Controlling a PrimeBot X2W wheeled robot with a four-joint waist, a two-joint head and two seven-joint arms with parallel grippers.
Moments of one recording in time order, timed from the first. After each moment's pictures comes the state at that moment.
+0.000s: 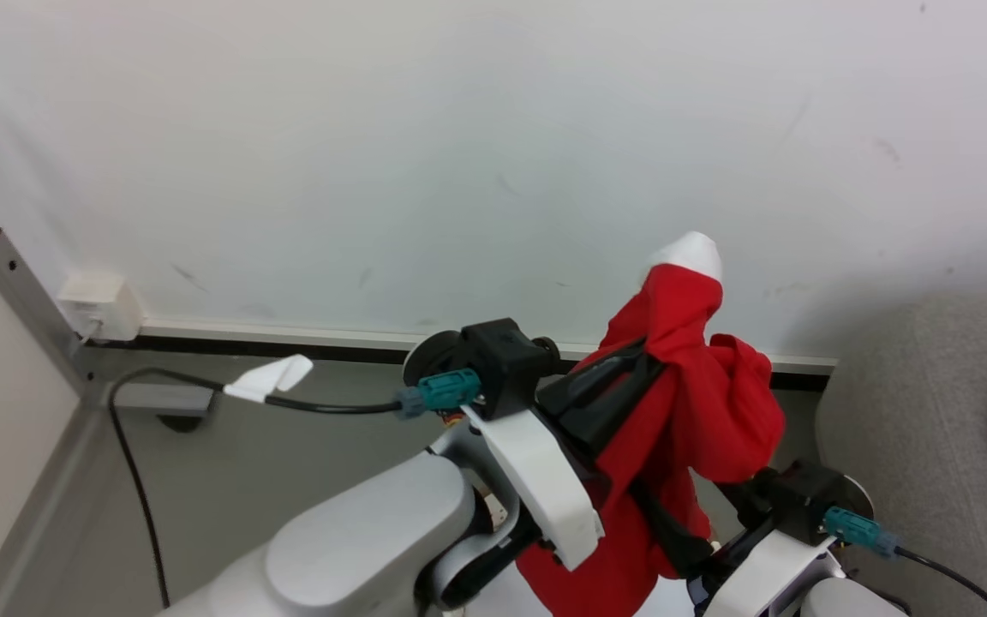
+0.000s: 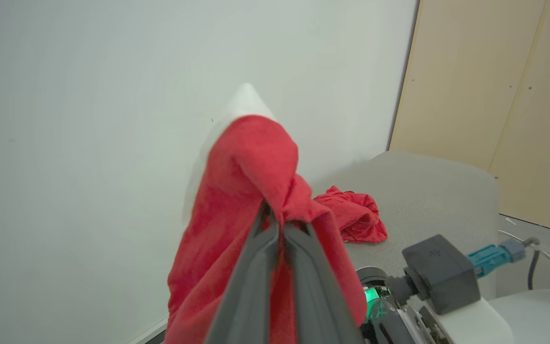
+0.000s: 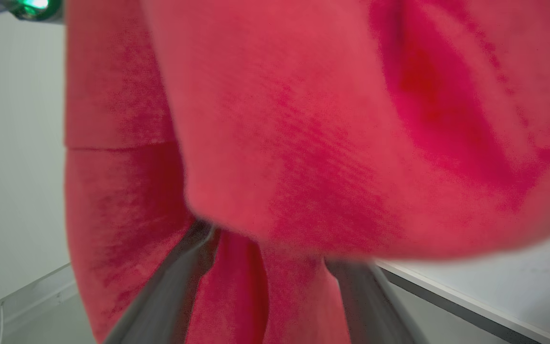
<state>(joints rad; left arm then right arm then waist) -0.84 0.28 -1.10 0.13 -0.83 0.05 -0.18 -0.44 -0.28 0.79 0.39 0.67 0.13 -0.26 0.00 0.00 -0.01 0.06</state>
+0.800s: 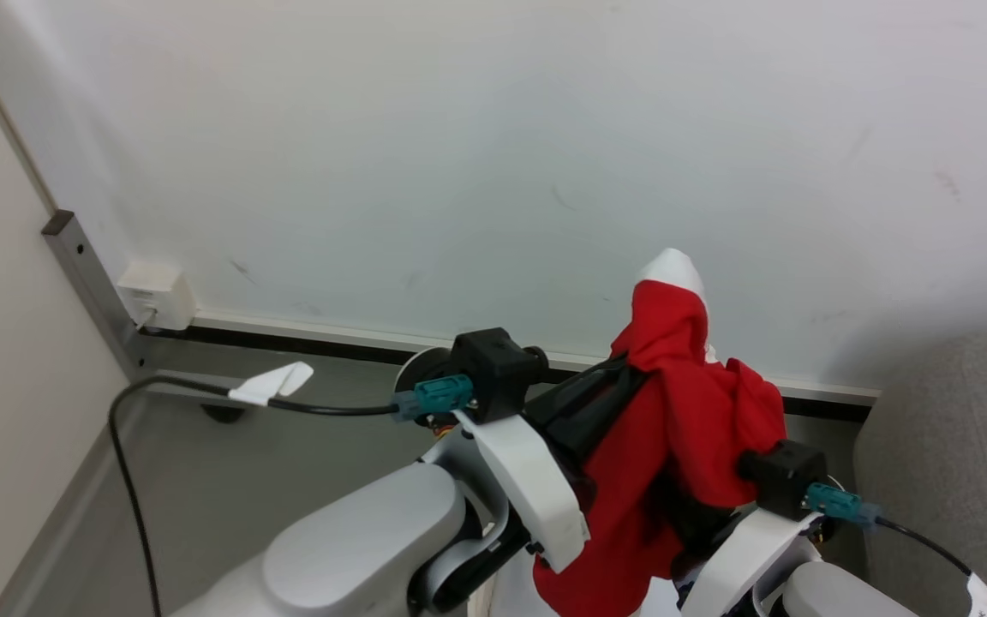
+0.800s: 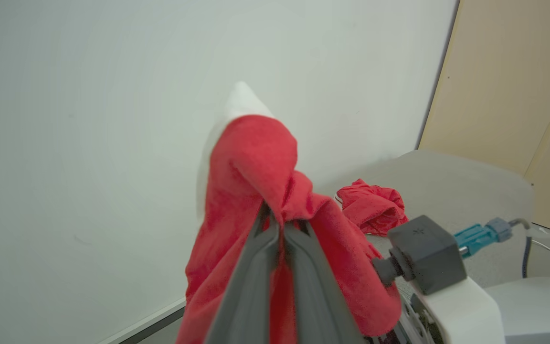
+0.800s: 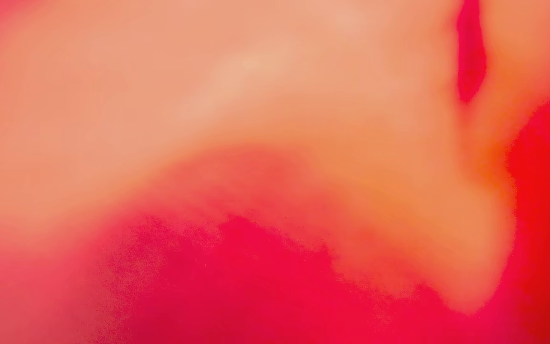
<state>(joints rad) -0.82 0.28 -1.11 0.17 -0.84 0.05 -0.17 -0.54 -0.26 0.94 0.50 0.85 0.13 -0.26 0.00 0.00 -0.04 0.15</state>
